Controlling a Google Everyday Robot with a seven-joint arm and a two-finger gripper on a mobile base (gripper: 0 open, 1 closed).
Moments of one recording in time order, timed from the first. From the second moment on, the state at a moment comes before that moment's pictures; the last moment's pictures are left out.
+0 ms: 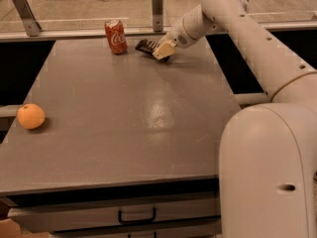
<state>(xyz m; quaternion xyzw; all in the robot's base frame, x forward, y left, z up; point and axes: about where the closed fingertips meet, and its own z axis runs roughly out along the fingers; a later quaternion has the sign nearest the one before) 0.812 -0.025 0.858 -0.54 0.73 0.12 0.40</state>
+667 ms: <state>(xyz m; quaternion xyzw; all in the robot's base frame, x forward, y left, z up) 0.819 0.001 0.852 -0.55 0.72 0.14 0.39</state>
